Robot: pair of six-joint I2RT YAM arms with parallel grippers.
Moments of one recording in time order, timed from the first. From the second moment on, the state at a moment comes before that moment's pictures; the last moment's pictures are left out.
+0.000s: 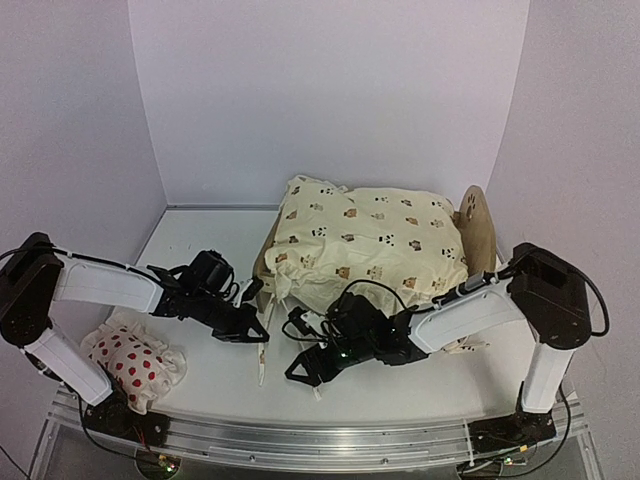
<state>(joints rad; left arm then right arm) -0.74 1.51 0.71 -0.13 0.49 -0.58 1.13 1.90 0.95 0.22 -0.28 0.46</state>
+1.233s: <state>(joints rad) -0.74 1.45 0.71 -0.17 0.49 -0.57 1.14 2.13 1.24 0.09 -0.22 0.40</state>
